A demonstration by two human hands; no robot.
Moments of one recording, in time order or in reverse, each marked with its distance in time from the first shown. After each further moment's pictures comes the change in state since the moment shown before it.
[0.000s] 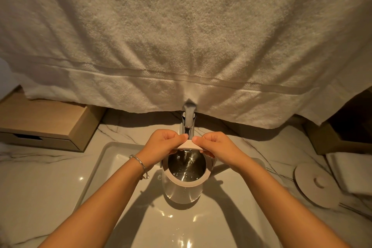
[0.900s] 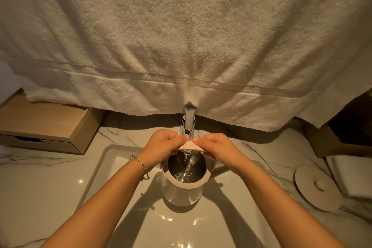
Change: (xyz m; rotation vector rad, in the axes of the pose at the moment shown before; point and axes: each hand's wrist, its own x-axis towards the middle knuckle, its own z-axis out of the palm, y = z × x) left_hand 0.002 0.005 -0.001 0.000 0.004 0.006; right_hand 0.001 -0.002 -0.001 0.042 0.019 -0.002
